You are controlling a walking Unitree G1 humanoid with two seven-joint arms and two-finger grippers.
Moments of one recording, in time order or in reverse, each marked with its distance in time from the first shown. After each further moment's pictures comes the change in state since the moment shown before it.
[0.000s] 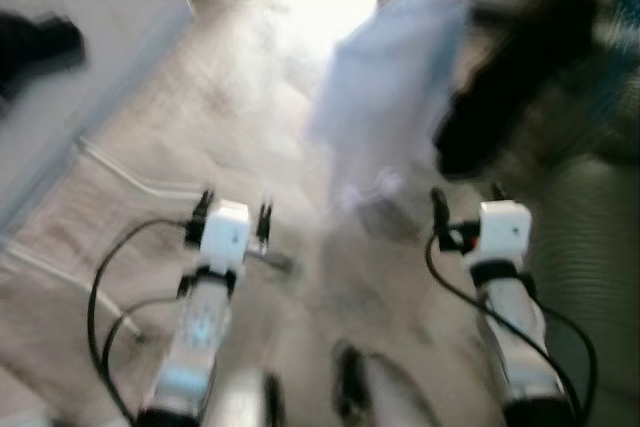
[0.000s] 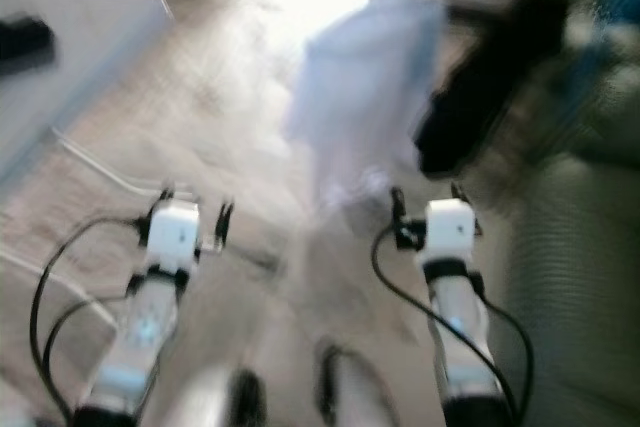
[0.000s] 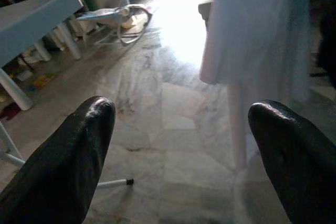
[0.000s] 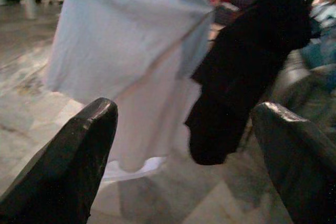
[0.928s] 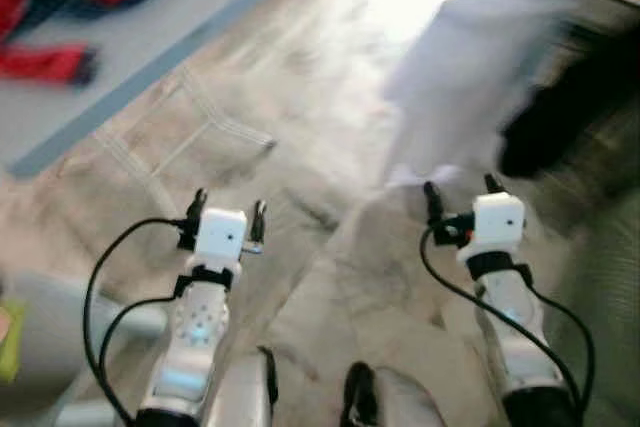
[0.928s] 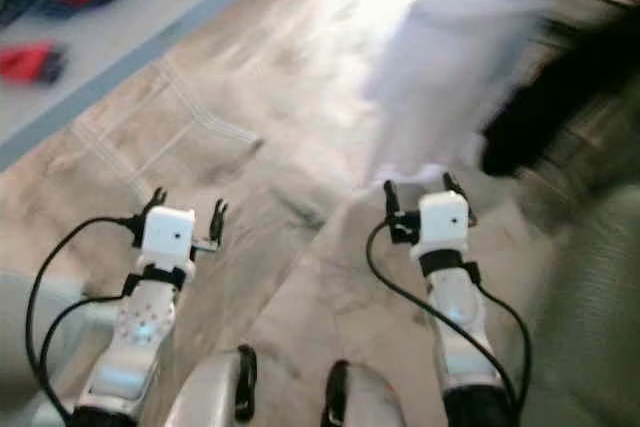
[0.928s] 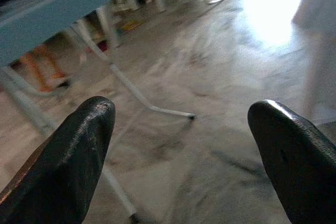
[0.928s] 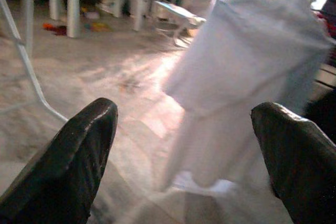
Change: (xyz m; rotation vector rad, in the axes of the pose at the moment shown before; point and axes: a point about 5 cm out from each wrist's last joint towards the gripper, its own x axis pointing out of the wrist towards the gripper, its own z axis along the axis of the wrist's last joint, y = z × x) left arm -0.001 0.004 -0.004 -0.010 0.037 0.051; right arm 0.008 0.010 0.008 -0.008 -0.031 0.063
